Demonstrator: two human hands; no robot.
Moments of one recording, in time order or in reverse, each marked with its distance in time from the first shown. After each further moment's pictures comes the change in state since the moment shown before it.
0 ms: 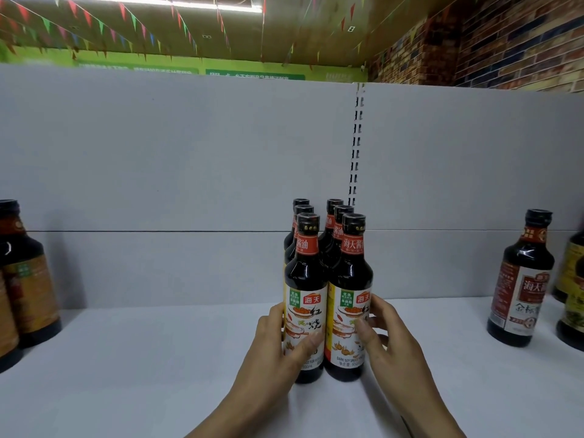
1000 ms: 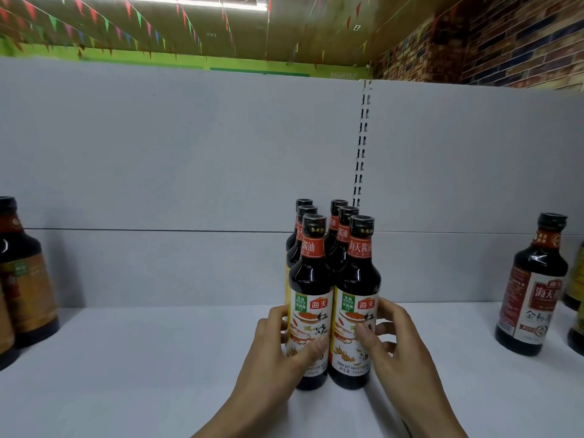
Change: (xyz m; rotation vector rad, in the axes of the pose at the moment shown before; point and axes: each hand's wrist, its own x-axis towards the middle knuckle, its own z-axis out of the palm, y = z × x) left_hand 0.003 0.006 0.003 -0.002 0.057 -0.041; right_hand 0.006 0.005 0.000 0.044 0.028 0.013
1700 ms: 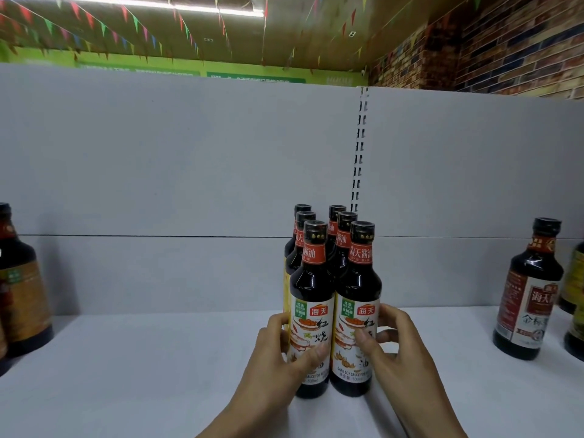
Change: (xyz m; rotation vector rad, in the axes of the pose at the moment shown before) left_hand 0.003 0.001 0.000 -0.120 -0.061 -0.044; right_hand -0.003 -0.009 -0.003 -0.034 0.049 0.009
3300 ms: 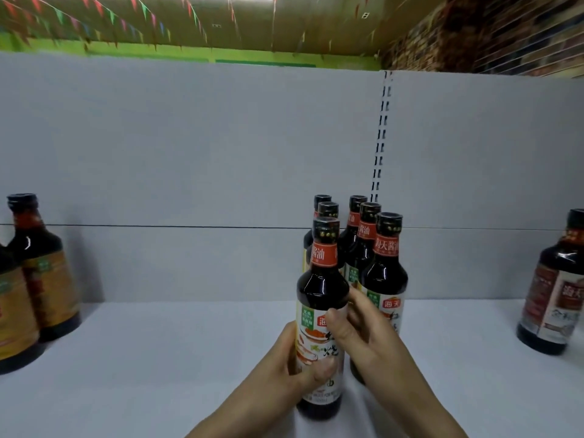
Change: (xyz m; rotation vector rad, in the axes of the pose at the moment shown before) left_hand -0.017 -0.015 -0.036 -0.228 -0.359 0.044; right_hand -0.018 -0.064 0.037 0.396 -0.408 -0.069
